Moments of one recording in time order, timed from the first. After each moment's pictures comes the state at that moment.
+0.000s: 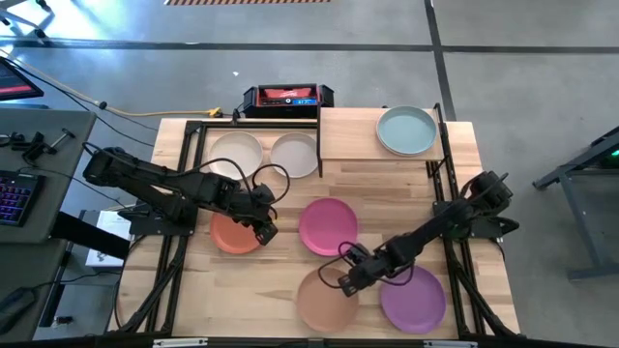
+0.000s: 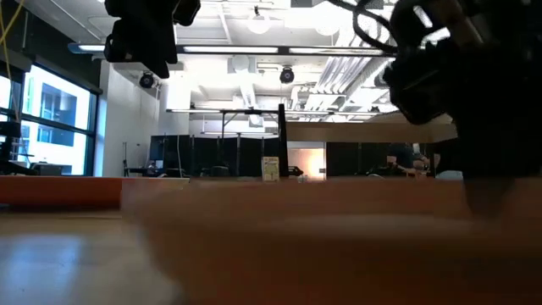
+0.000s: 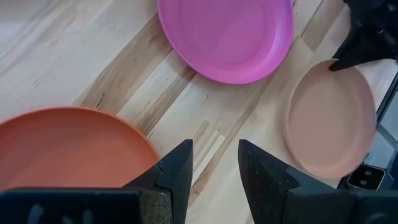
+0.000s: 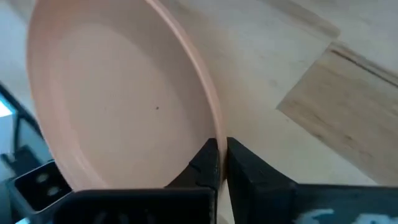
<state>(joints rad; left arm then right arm) -0.22 1.34 1.11 -0.82 -0.09 -0.91 0.54 1.77 0.97 -0.22 0.00 1.56</state>
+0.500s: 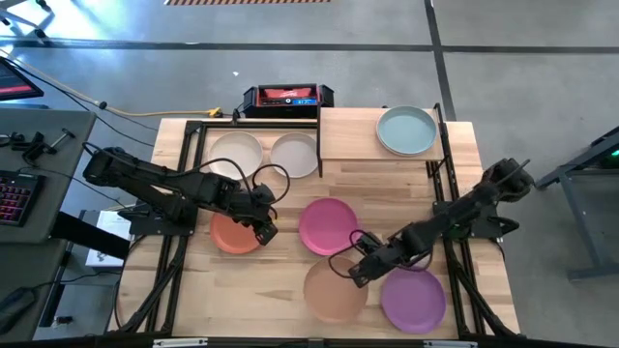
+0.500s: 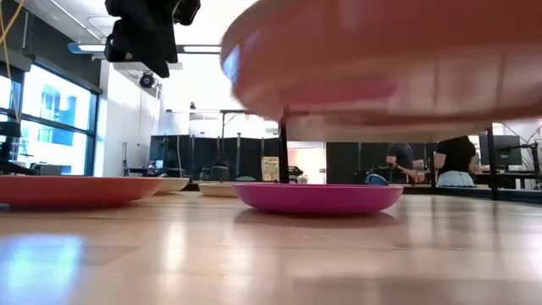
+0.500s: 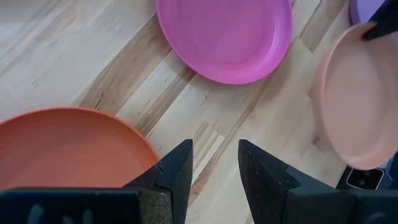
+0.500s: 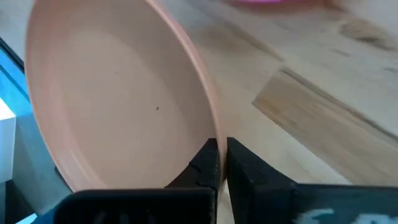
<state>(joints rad) -0.22 1.34 1.11 -0.82 -0.09 -0.91 0.54 1.55 0.97 -0.44 0.05 1.52</state>
